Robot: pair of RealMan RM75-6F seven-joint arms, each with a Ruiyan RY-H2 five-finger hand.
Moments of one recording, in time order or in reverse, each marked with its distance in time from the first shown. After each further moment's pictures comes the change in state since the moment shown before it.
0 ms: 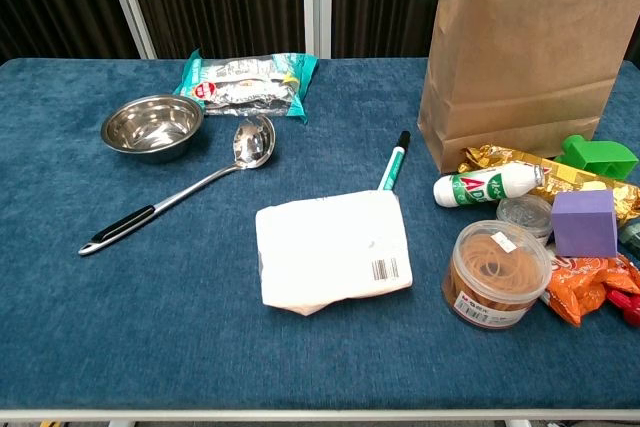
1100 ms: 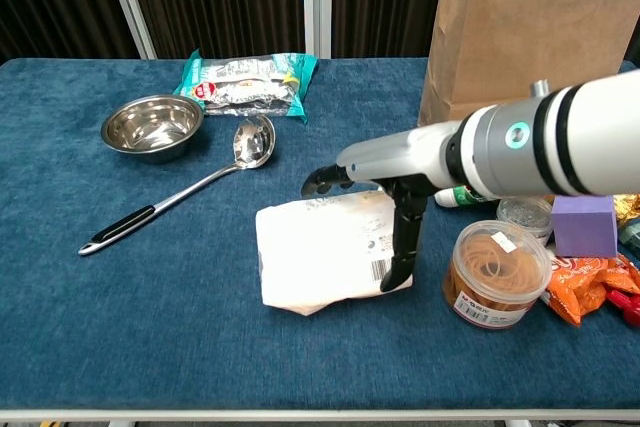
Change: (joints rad) left arm 0.015 -0.020 0.008 0.038 -0.009 -0.007 -0.013; right arm 0.440 -0.372 -0.268 0.295 0.675 -0.246 -0.176
